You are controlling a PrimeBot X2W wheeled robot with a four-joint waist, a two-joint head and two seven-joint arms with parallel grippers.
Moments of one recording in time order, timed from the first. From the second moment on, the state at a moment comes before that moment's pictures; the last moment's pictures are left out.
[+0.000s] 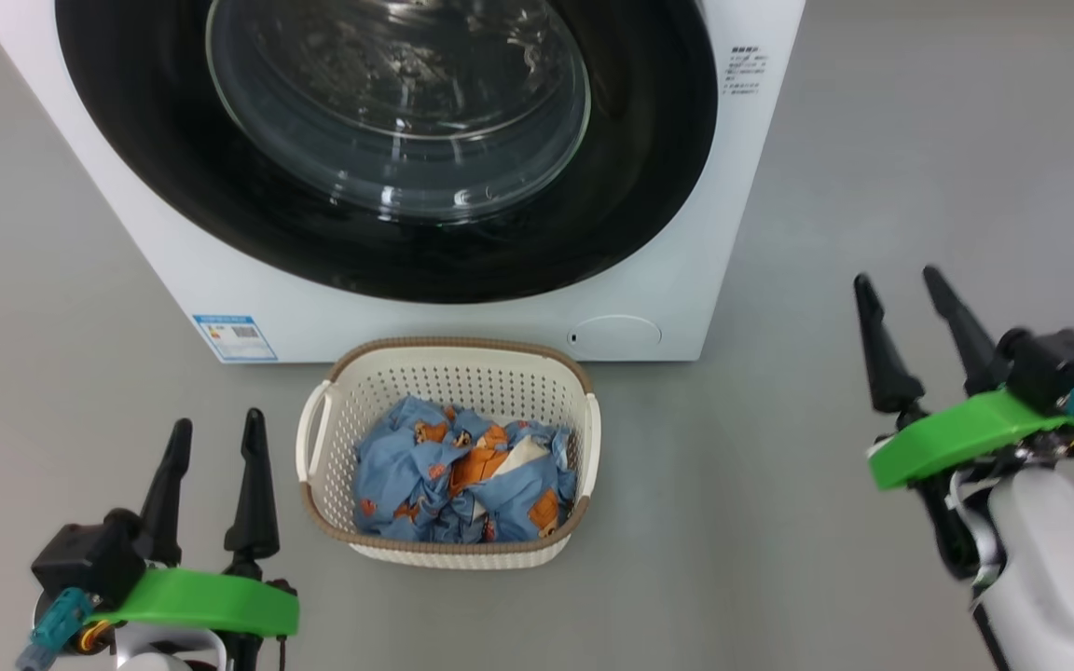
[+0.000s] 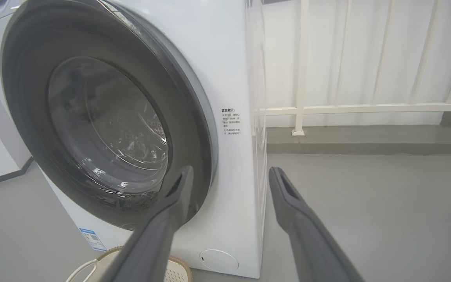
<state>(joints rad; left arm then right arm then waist) -0.21 0.12 -0.11 0.31 -0.45 -0.08 -0.26 -0.40 -0.18 0.13 0.46 0.37 0.13 -0.25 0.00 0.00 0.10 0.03</state>
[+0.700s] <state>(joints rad) -0.31 0.11 -0.09 0.28 -0.43 -0.09 -0.26 -0.72 -0.30 0.07 0.48 0.86 0.13 -0.18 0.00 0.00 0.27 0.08</state>
